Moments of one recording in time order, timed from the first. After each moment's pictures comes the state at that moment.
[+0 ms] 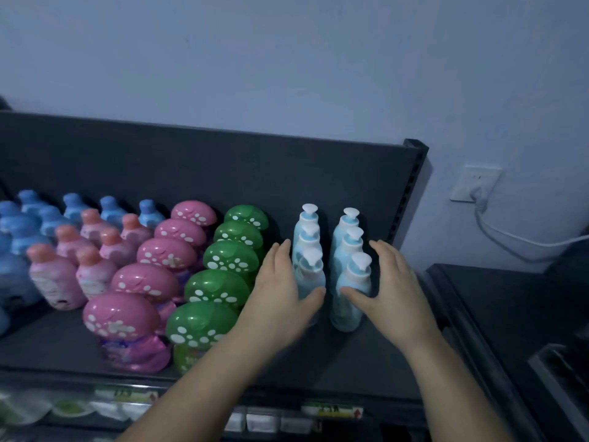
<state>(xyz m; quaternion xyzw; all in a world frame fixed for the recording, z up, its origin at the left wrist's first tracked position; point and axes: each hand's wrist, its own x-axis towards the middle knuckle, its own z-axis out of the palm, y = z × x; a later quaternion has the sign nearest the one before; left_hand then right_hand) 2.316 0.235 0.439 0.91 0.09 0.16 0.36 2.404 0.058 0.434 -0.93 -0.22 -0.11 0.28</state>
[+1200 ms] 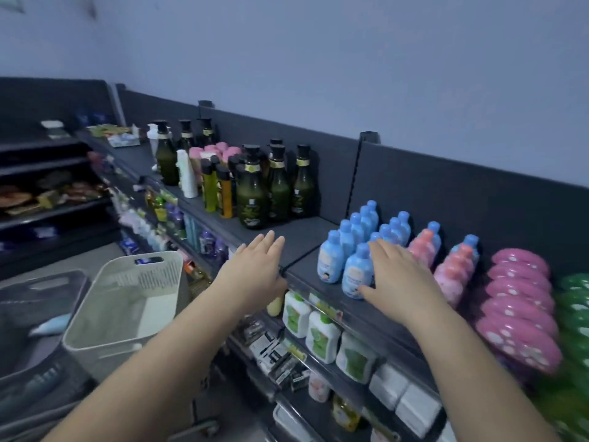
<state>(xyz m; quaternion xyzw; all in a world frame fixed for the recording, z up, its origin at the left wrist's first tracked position) 1.928 0.621 0.460 0.92 0.38 0.05 0.04 2.126 0.482 0.478 -0.84 -0.53 -0.05 0.03</state>
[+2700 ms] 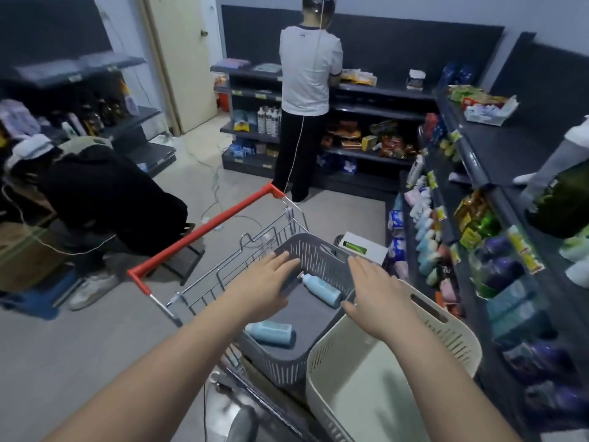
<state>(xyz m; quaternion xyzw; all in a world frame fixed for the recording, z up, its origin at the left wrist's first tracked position) 1.482 0.894 0.318 0.63 0.77 0.04 0.12 1.687 0.995 0.345 -0.41 -0.91 0.06 -0.06</state>
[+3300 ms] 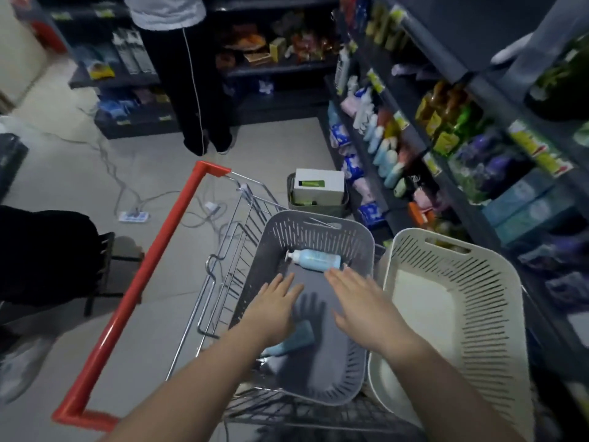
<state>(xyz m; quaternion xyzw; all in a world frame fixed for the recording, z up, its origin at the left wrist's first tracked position) 1.380 1.003 0.151 0.75 0.60 -0.13 0.24 1.580 1.022 0.228 -0.50 -0.84 0.19 -0.12</state>
